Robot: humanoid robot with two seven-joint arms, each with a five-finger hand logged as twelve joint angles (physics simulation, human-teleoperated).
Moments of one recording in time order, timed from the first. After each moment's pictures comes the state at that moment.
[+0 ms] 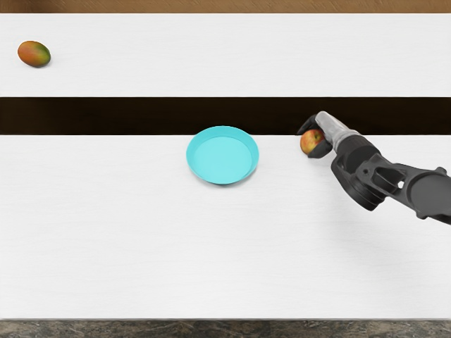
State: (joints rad) left arm 0.01 0.00 0.67 -0.17 0.14 0.16 0.11; right arm 1.02 -0.39 0.10 1.13 -0.96 -0.40 -0.47
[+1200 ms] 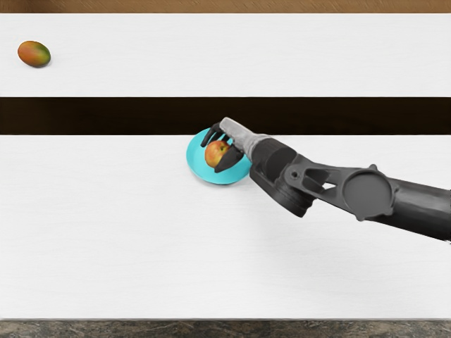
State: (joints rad) left arm 0.01 0.00 0.67 -0.17 0.14 0.16 0.11; right arm 1.09 -0.15 0.16 1.25 -0.90 -0.36 -0.50
